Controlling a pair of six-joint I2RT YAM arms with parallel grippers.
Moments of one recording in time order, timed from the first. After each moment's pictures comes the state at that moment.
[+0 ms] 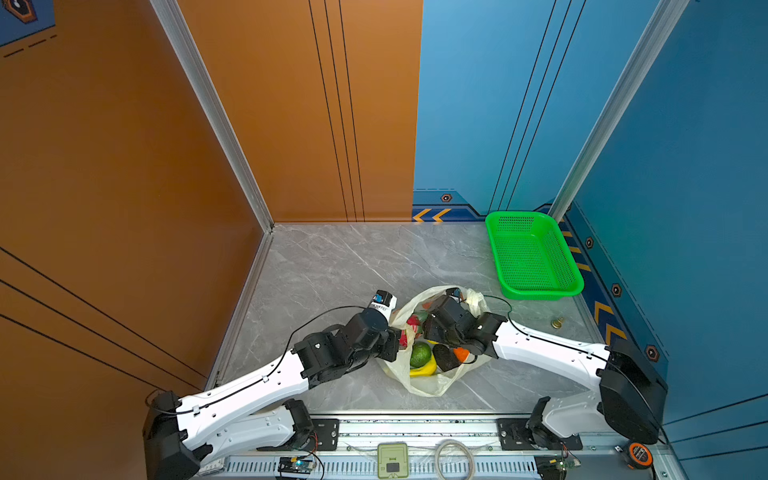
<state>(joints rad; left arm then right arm) -0.98 0.99 0.80 -0.47 -0.13 -0.62 0.90 1.39 0.89 -0.47 0.19 0.98</state>
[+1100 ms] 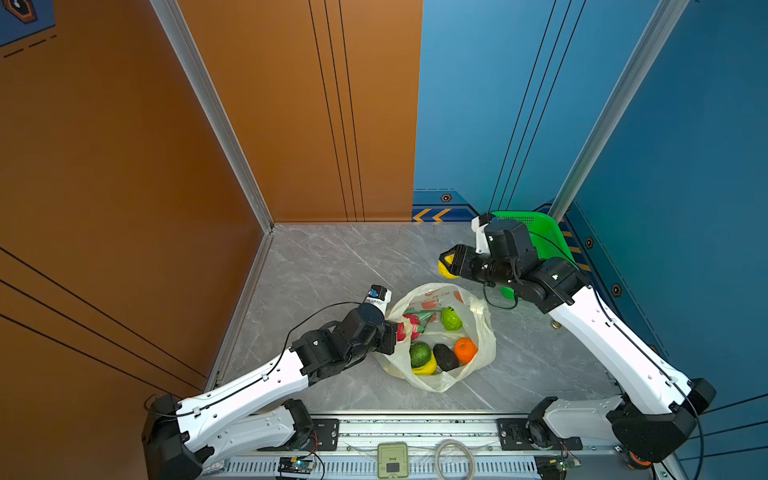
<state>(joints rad) -0.93 1.00 0.80 -0.45 -0.14 -0.62 0.56 1.33 1.57 -0.82 -0.04 0.71</state>
